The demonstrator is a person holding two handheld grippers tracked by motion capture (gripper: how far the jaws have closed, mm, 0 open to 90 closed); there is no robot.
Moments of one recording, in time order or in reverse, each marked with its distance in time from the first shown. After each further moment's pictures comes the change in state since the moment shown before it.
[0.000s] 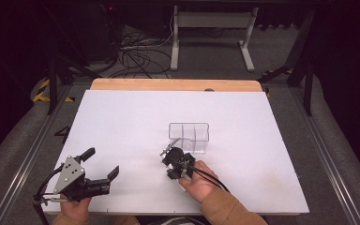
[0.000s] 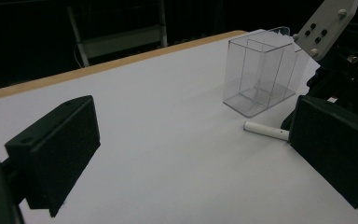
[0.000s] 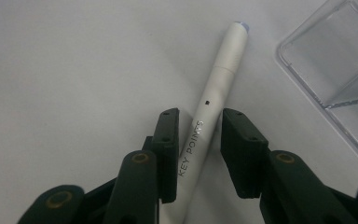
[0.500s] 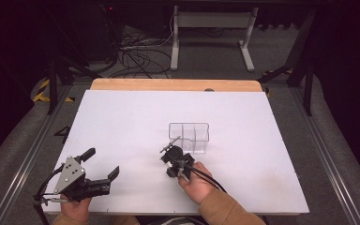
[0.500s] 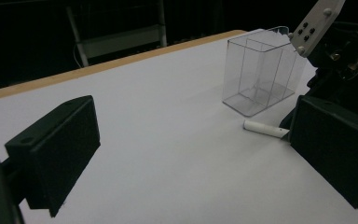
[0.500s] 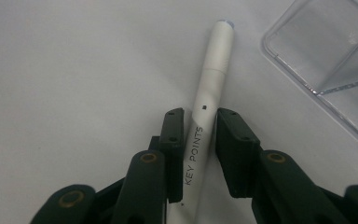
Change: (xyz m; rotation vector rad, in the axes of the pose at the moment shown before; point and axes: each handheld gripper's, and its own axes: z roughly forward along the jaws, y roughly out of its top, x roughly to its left) left arm -0.001 0.000 0.000 0.000 -0.002 0.005; right arm 0.003 0.004 0.001 0.022 -0.046 0.118
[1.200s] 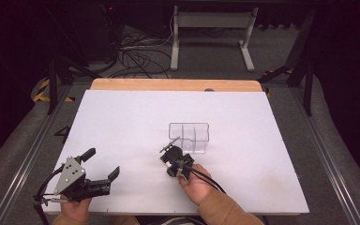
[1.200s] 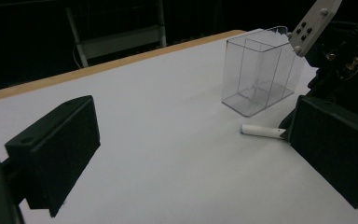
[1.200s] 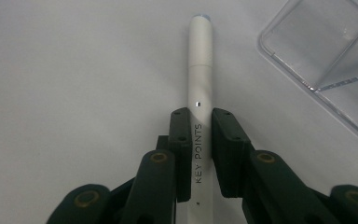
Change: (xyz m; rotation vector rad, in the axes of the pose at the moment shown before) left arm -0.001 0.000 0.000 0.001 -0.003 0.002; right arm 0.002 0.000 0.000 0.001 -0.021 0.022
